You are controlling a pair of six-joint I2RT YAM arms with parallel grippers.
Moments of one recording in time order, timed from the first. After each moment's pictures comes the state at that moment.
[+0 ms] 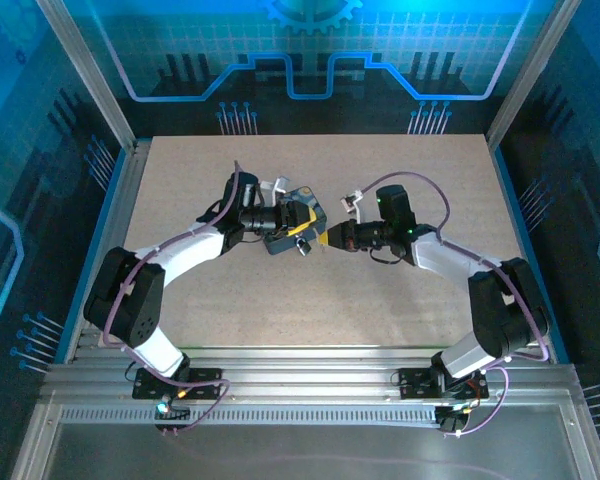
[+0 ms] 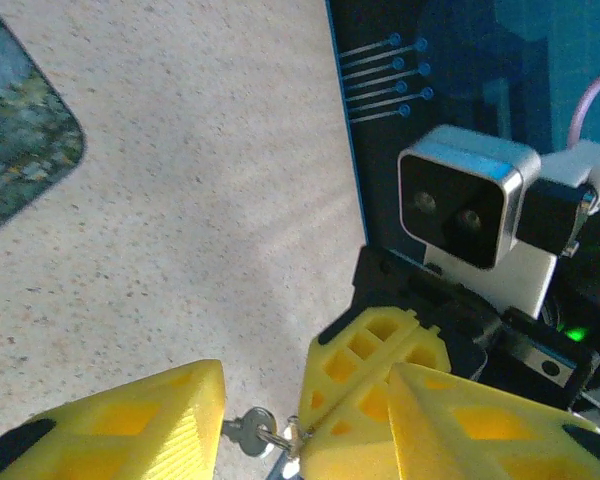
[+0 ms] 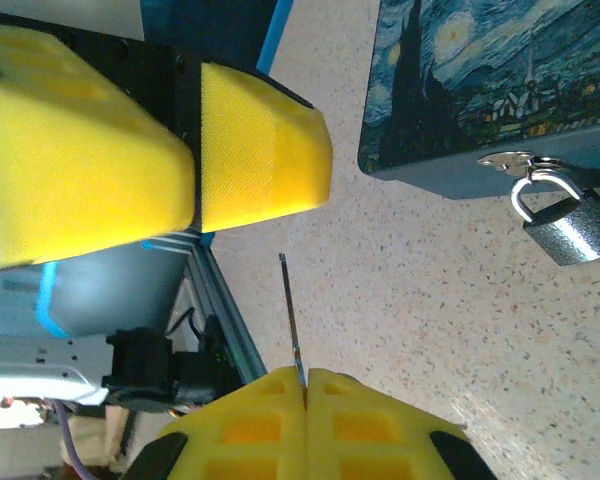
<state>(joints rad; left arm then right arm) -0.39 1.63 1.02 0.09 0.81 -0.86 0.37 1.54 0.91 -0.06 -0.91 0.52</state>
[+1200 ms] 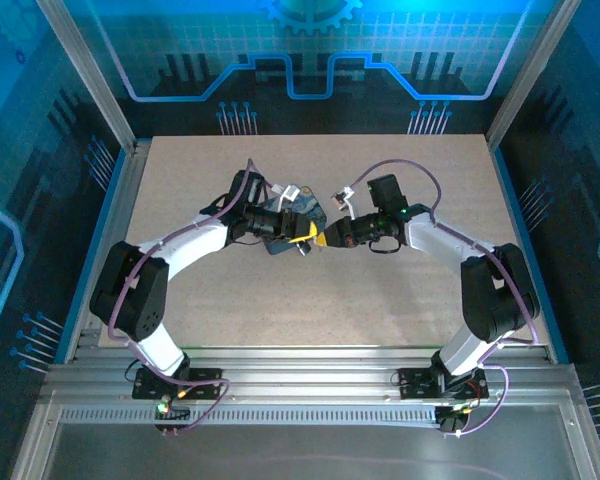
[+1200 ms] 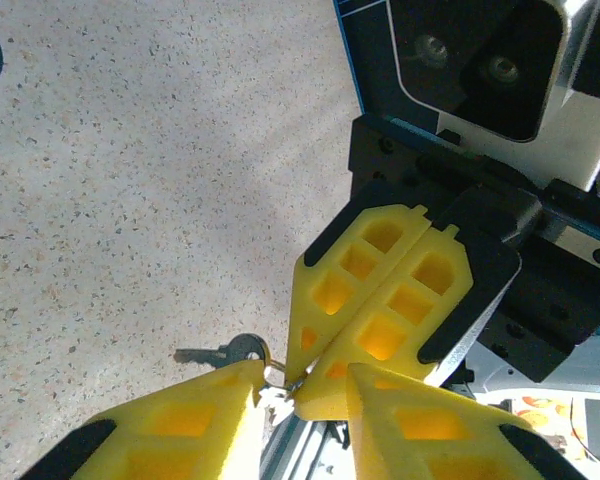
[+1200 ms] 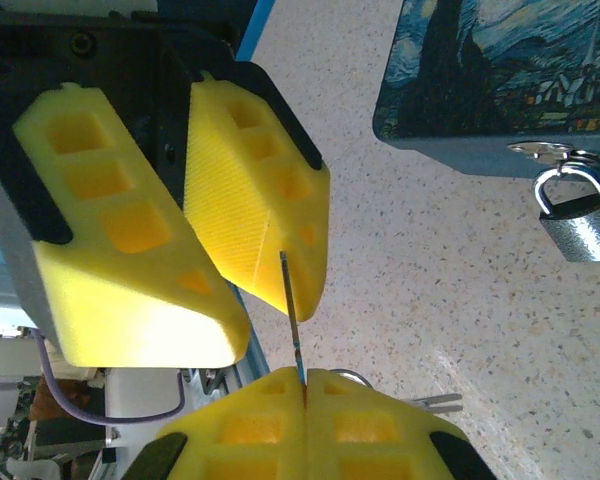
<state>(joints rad) -0.39 1.67 1.09 -0.13 0.94 -0.61 0.37 1.64 1.08 -0.35 -0.98 0.26</state>
